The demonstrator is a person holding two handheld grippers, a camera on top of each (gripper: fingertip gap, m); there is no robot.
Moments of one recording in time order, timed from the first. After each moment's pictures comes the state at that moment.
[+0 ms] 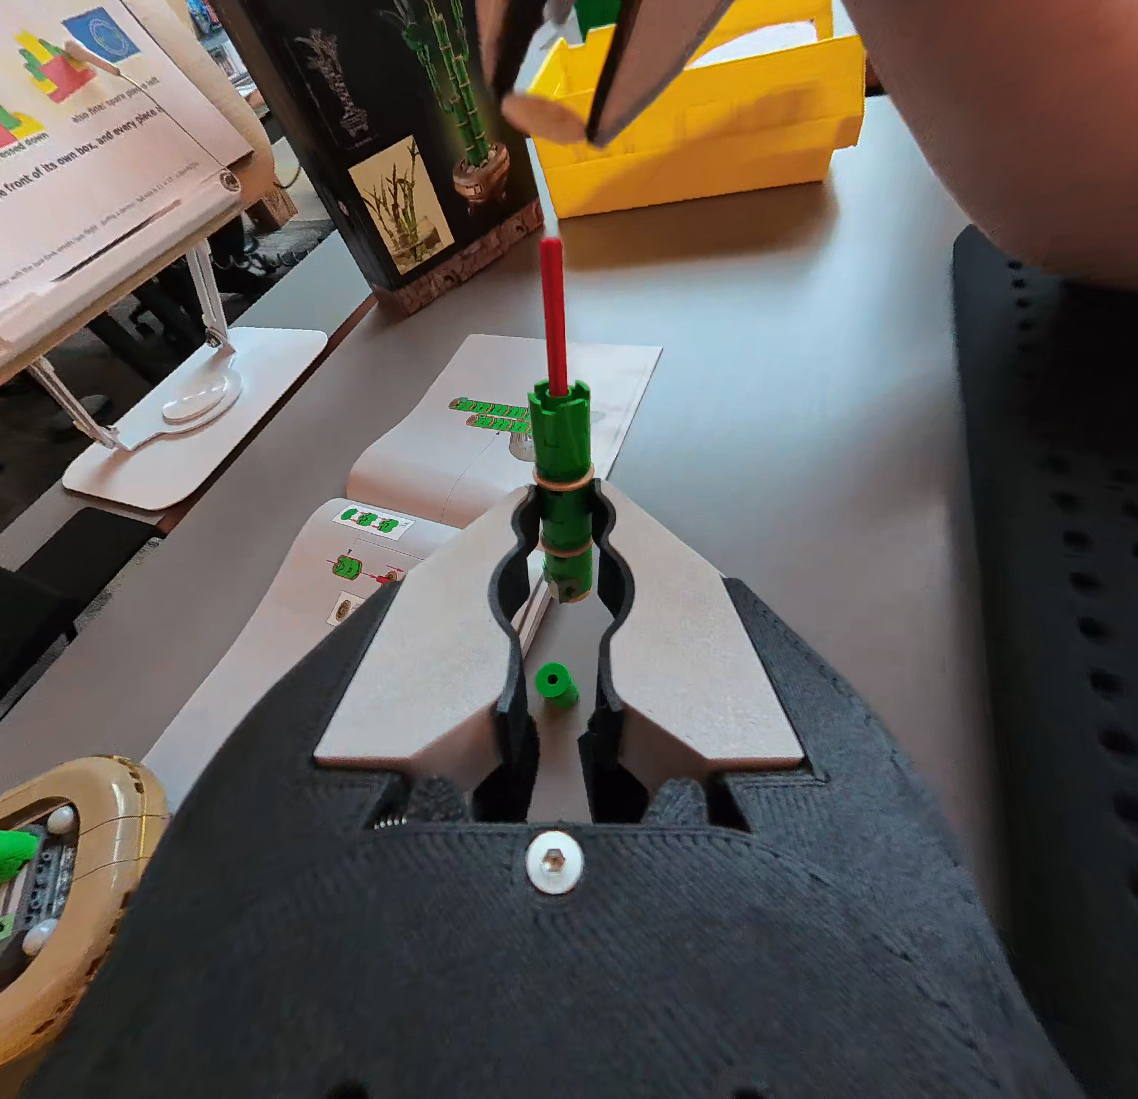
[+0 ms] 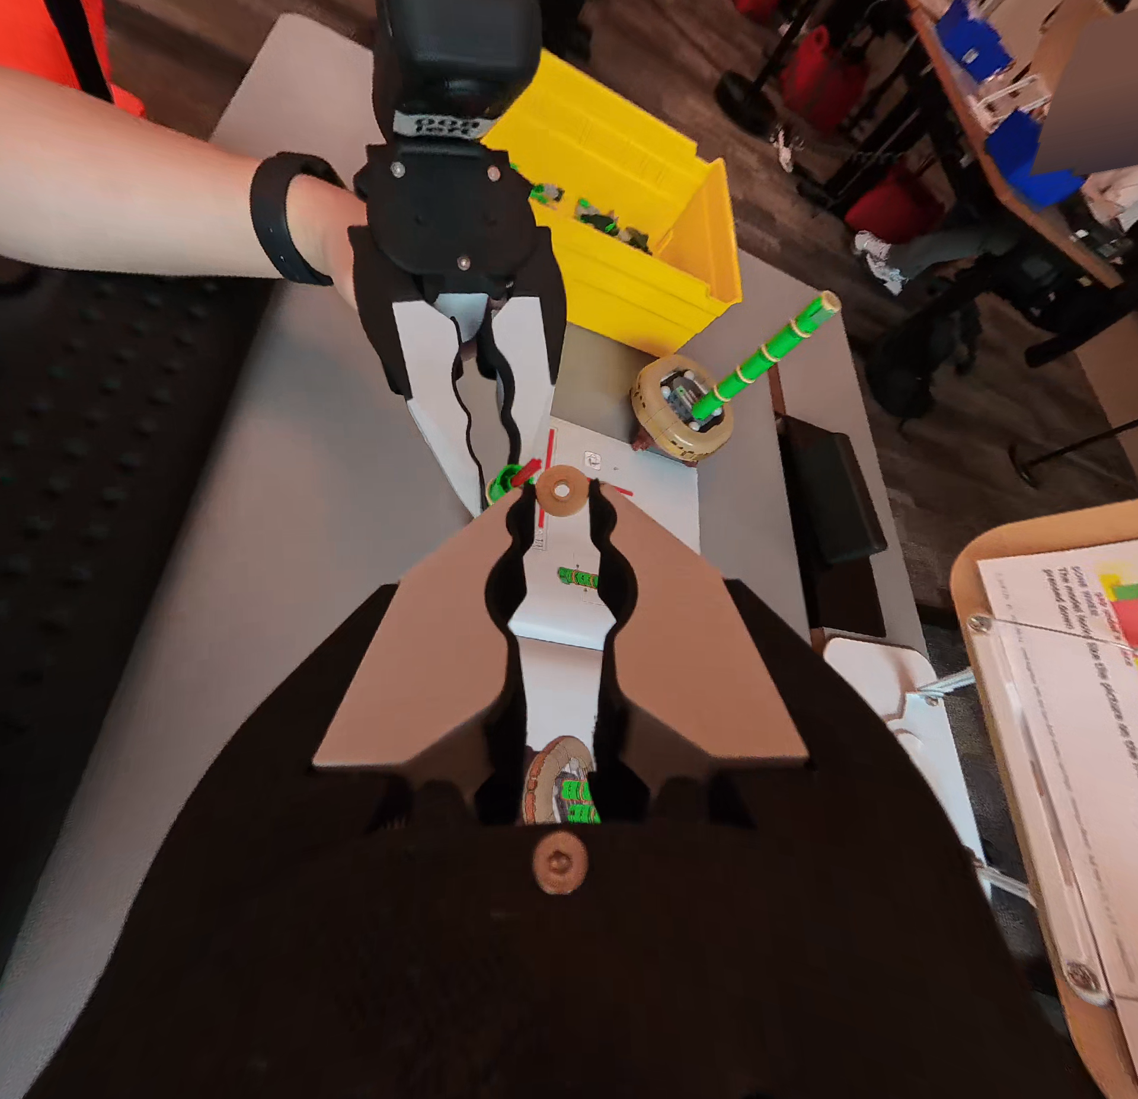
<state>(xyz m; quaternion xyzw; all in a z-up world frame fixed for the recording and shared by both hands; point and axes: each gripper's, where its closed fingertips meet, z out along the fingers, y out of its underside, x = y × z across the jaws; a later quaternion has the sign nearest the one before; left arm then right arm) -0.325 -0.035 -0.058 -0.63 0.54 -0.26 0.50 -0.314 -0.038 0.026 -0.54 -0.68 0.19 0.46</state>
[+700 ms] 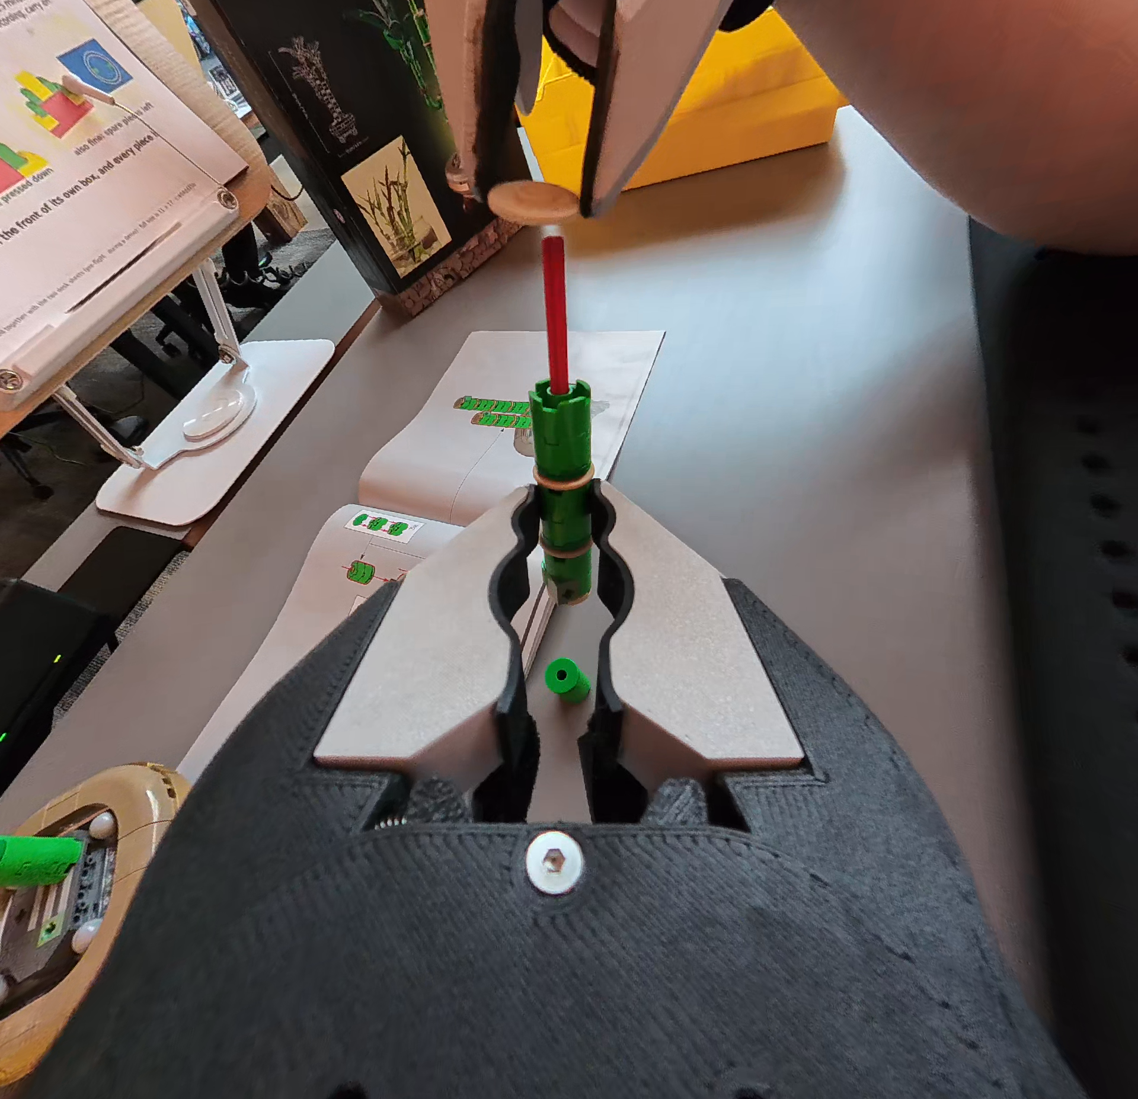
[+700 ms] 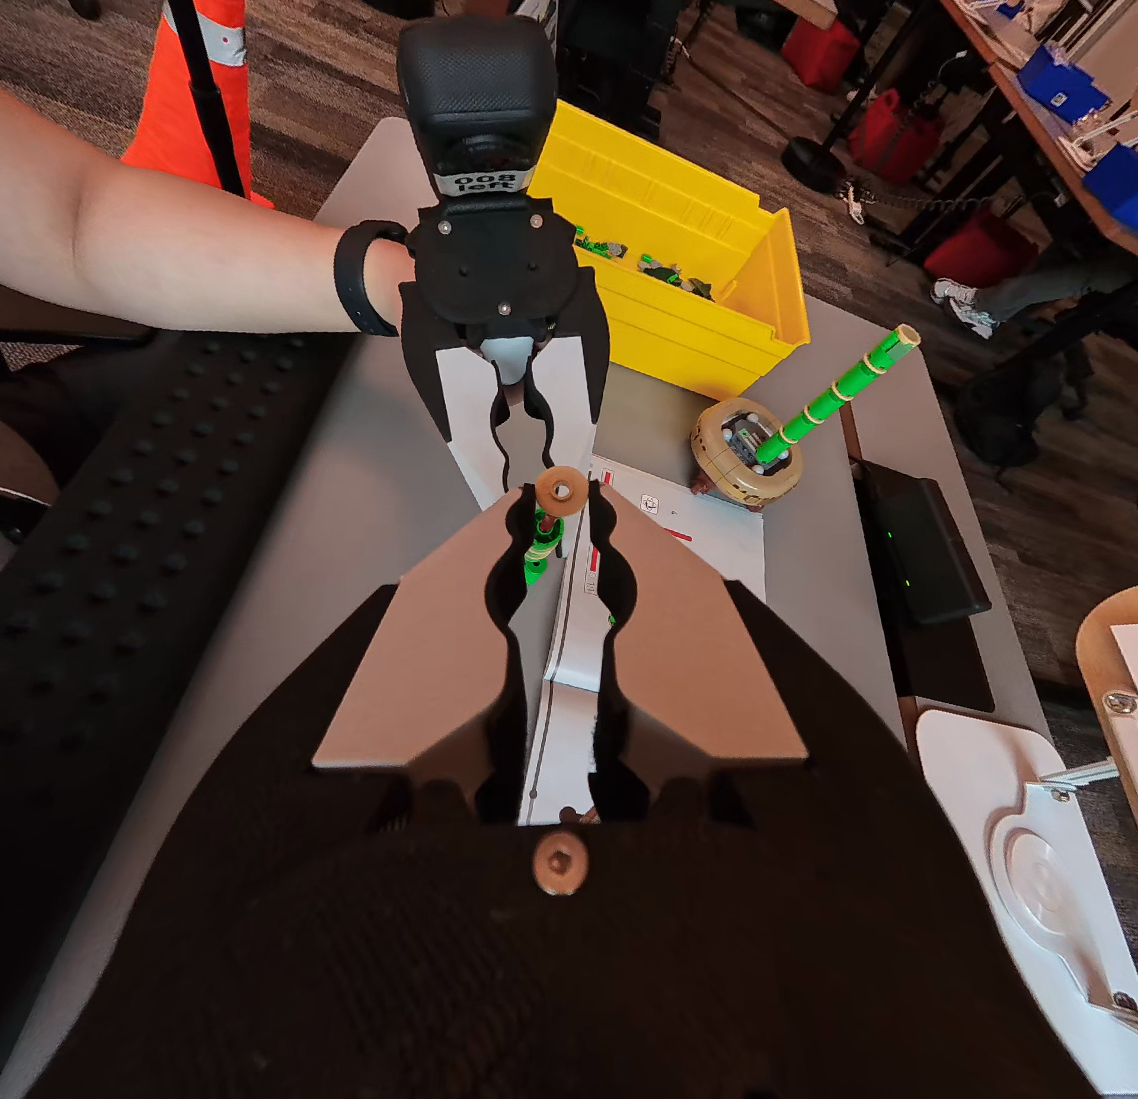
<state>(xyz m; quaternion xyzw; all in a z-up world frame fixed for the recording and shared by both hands) -0.323 -0.038 -0.061 -0.62 0.56 -0.24 0.50 -0.328 -0.051 0.018 -0.52 -0.68 0.27 0.44</state>
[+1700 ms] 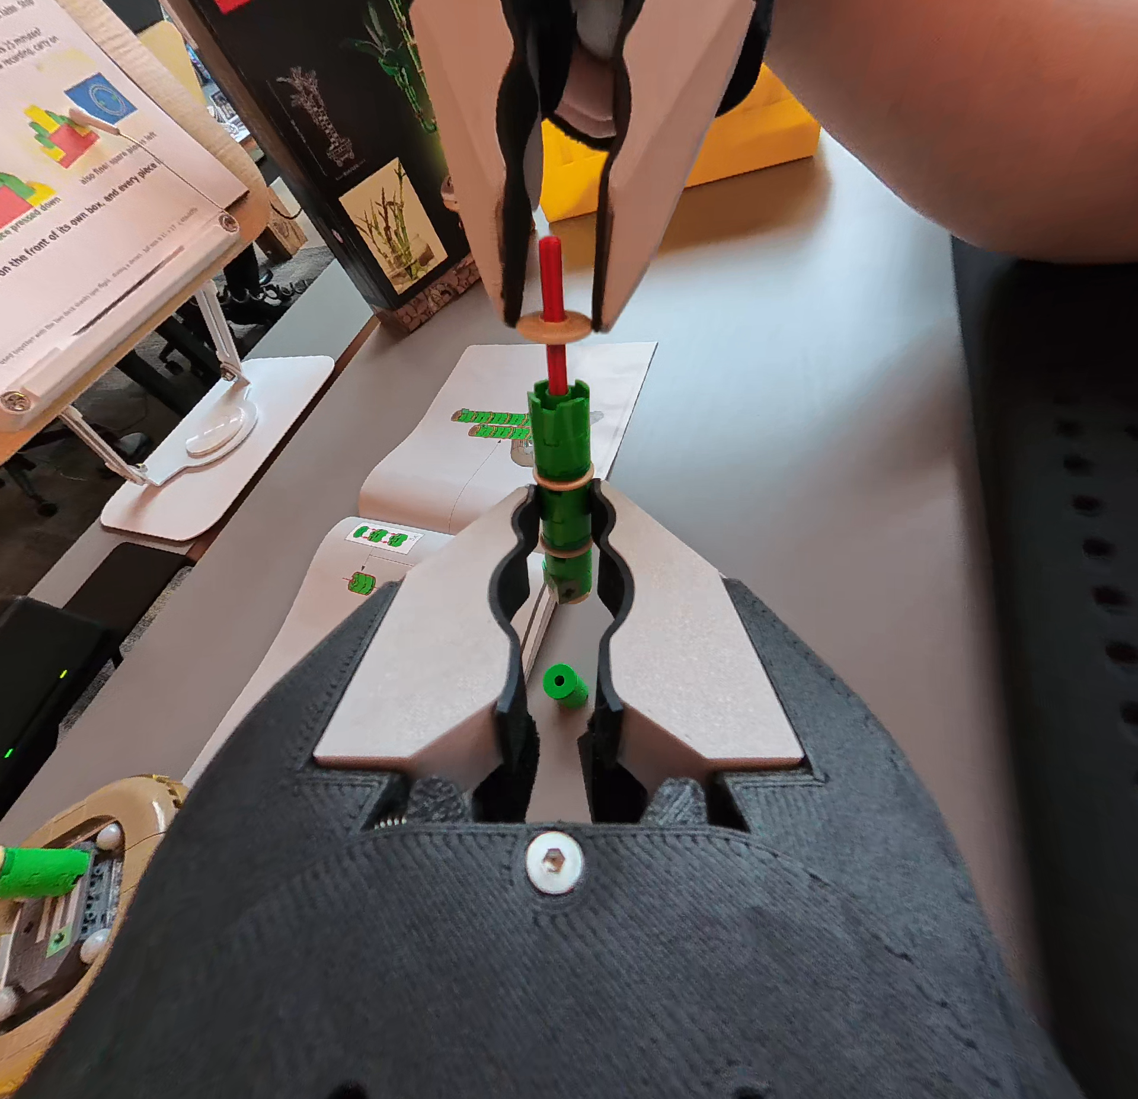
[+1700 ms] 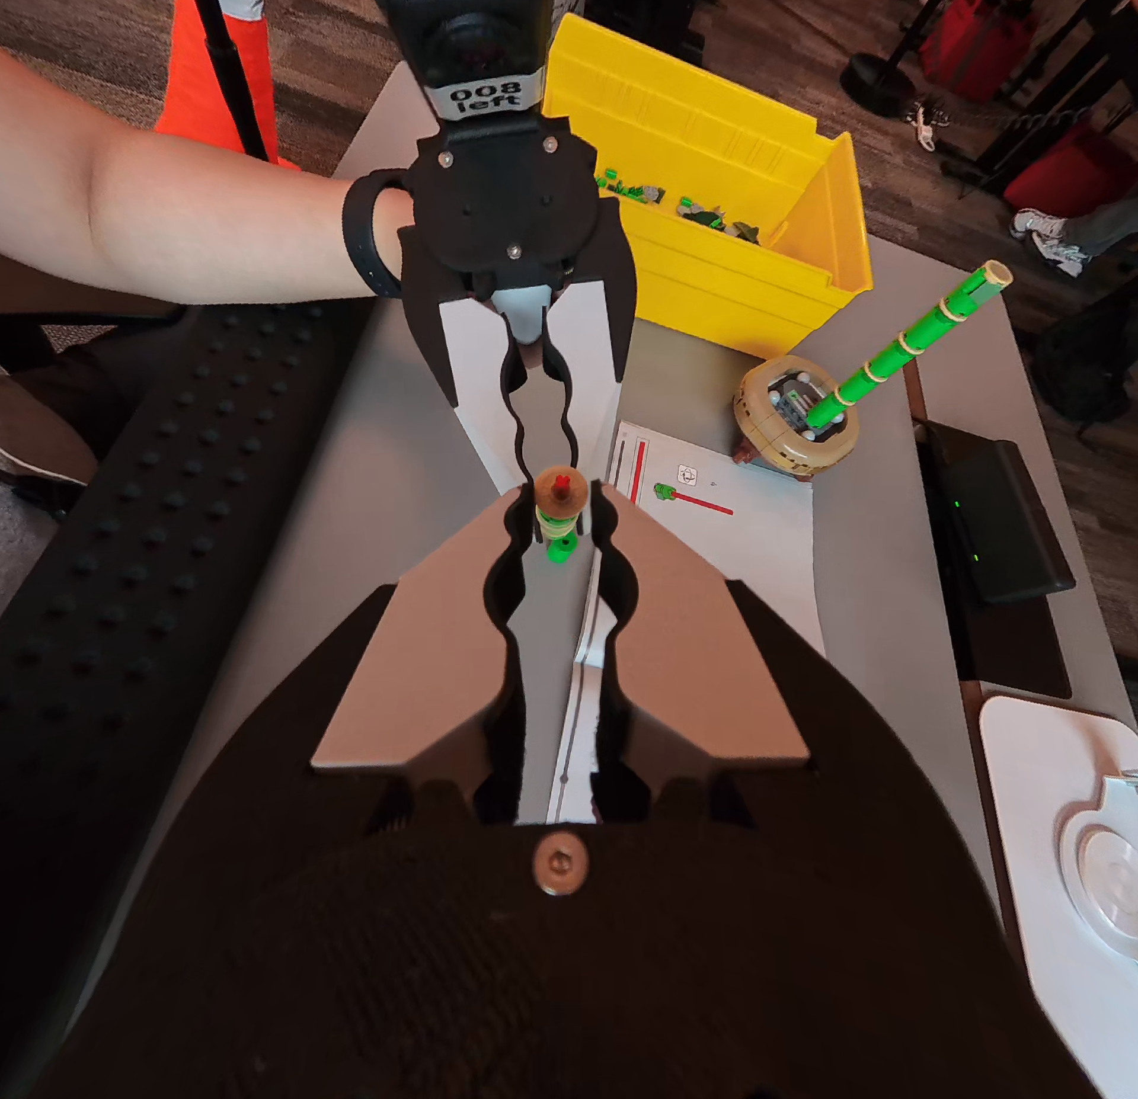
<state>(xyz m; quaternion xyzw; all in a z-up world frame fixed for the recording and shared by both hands) -0.323 -0.042 -0.056 -0.61 0.56 -0.24 0.51 -0.332 -0.052 -0.002 -0.55 -0.69 0.27 0.39</state>
